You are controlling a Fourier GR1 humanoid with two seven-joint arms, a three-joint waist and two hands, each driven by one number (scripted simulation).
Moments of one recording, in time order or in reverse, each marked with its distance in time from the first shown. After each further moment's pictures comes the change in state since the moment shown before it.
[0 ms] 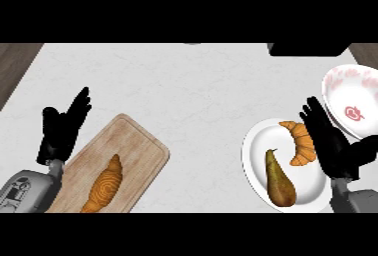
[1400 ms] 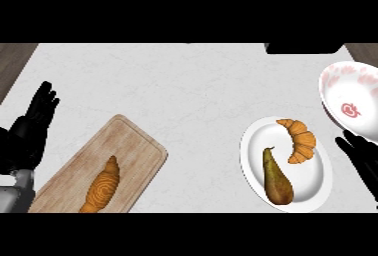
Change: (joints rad) left arm 0.106 0.032 0.148 -0.146 0.002 0.018 -0.116; right arm 0.335 -0.539 0.195 -0.908 1.076 -0.095 0.654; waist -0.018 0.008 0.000
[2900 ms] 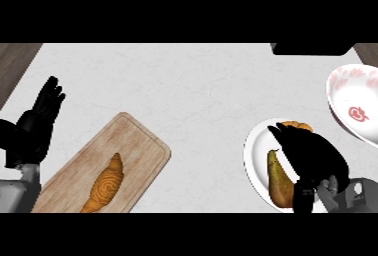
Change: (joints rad) left arm -0.037 -0.044 0.022 0.003 -0.049 -0.039 0.030; right arm -0.629 0.254 0.278 0.473 -0.359 0.765 0.415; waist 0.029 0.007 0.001
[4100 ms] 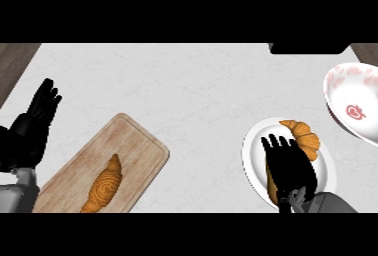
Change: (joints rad) left arm 0.030 -0.060 0.084 -0.038 -0.067 -0.069 0.021; right arm 0.149 0.205 0.010 0.147 0.435 0.039 -0.110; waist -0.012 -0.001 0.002
